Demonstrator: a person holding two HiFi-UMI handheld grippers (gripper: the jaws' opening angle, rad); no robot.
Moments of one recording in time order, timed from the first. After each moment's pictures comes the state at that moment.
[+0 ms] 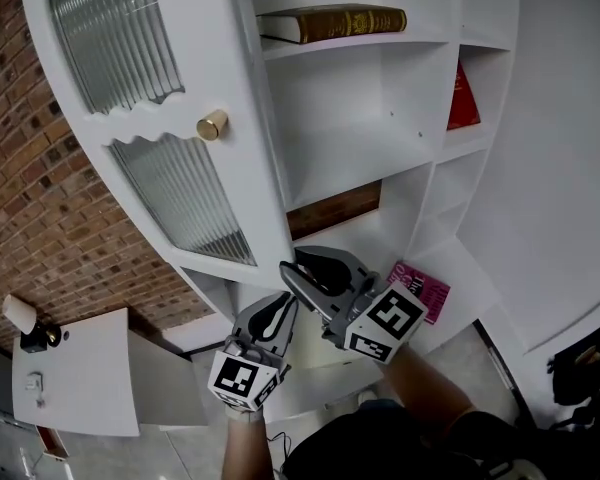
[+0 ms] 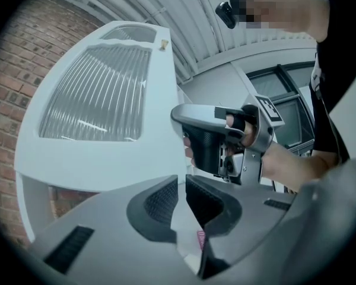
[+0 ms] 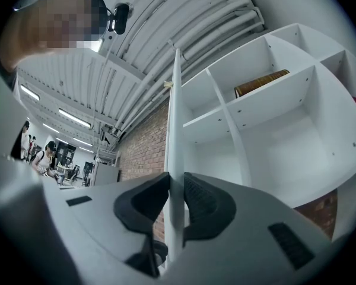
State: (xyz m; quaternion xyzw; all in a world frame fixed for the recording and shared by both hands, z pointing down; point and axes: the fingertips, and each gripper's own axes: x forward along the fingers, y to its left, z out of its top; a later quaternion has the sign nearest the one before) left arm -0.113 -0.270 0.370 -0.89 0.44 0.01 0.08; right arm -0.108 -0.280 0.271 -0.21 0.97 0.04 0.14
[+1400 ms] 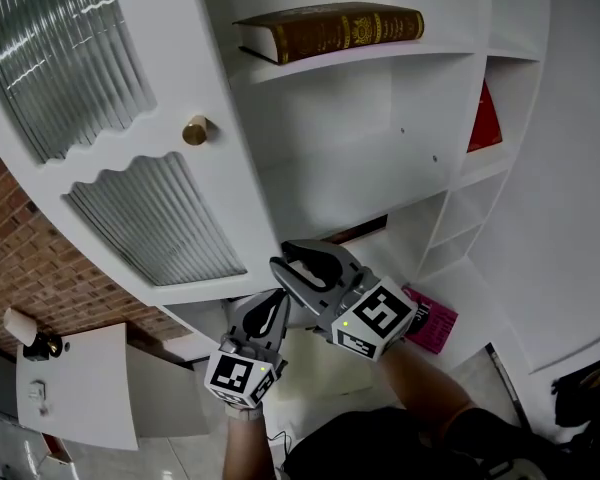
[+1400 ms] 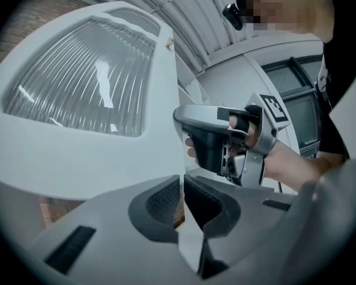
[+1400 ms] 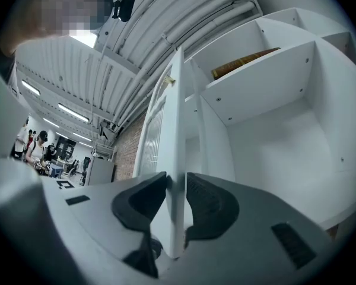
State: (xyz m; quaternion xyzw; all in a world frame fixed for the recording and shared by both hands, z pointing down) left arm -0.111 -0.390 0.367 -0.87 0.48 0.01 0.06; right arm -0.103 -0.403 0.270 -0.22 0.97 0.05 0.12
